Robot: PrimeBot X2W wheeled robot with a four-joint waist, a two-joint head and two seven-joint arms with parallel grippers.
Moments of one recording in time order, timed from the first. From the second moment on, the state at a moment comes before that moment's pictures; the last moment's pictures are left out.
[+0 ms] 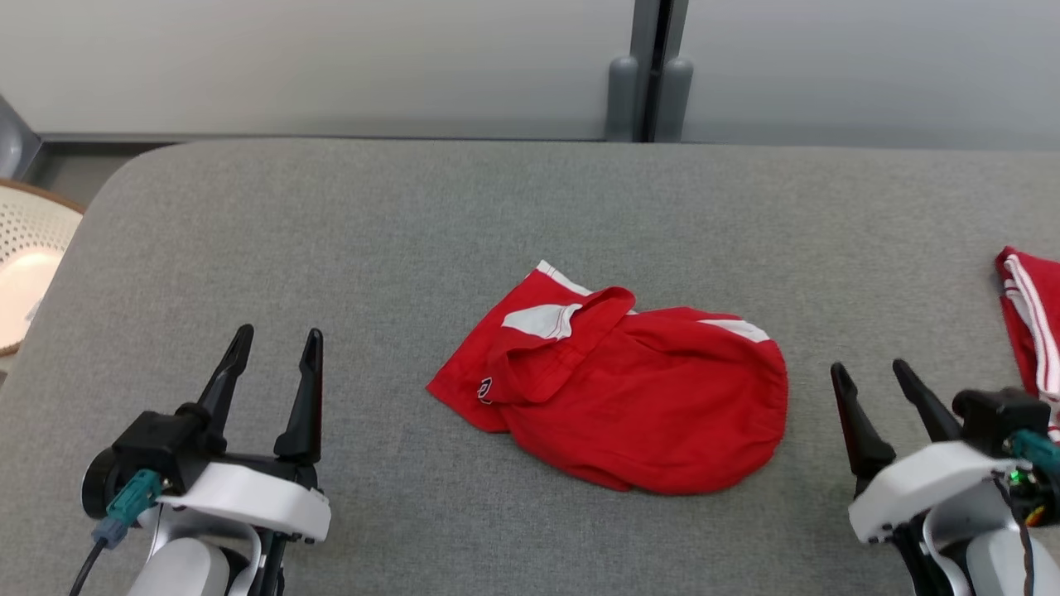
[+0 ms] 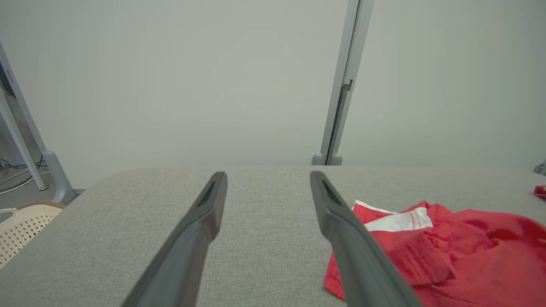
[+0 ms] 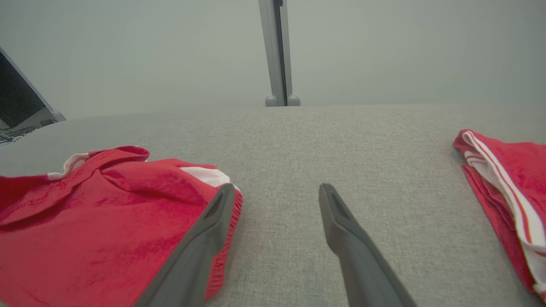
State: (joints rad) left arm -0.13 0.29 -0.27 0.12 -0.46 0.07 -0.22; right arm -0.10 -0.15 0.04 0.21 0.25 0.13 0.07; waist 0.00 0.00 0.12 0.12
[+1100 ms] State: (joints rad) left arm -0.25 0.22 -0.27 0.23 -0.41 0.01 -0.26; right arm -0.24 -0.29 0.38 0.14 0.24 0.13 -0.07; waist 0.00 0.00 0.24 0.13
